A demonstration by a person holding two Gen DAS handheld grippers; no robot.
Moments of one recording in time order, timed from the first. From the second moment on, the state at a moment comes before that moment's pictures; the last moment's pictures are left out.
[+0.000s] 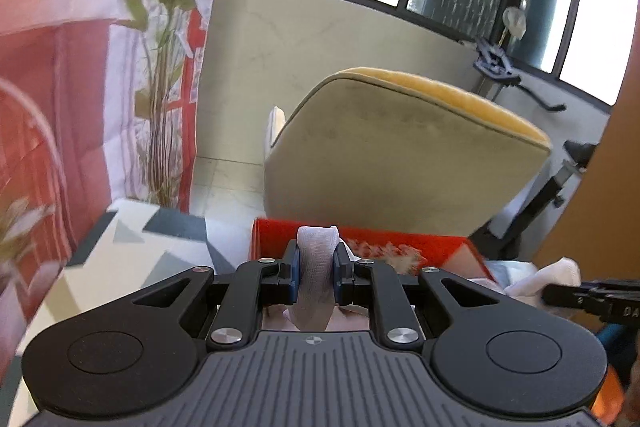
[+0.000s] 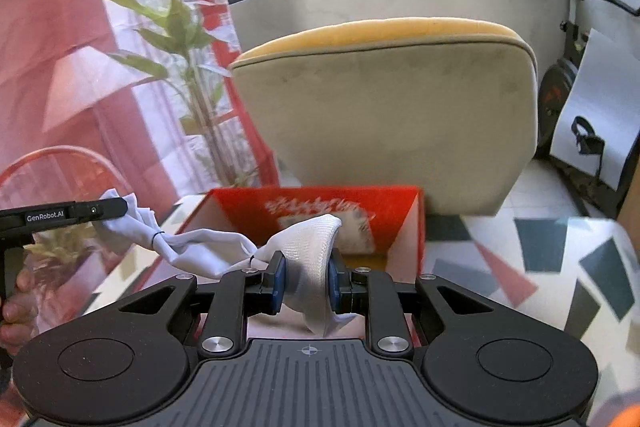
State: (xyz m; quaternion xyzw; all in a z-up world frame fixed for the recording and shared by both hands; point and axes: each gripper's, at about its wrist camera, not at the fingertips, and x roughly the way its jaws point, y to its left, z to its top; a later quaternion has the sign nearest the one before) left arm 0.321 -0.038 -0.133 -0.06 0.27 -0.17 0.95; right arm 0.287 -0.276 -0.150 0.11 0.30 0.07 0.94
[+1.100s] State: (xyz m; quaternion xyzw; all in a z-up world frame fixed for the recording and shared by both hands) left arm 0.431 -0.089 -0.198 -0.02 0.41 -0.21 0.89; right arm 0.438 -0.245 -0.240 -0.05 0.42 0.02 0.91
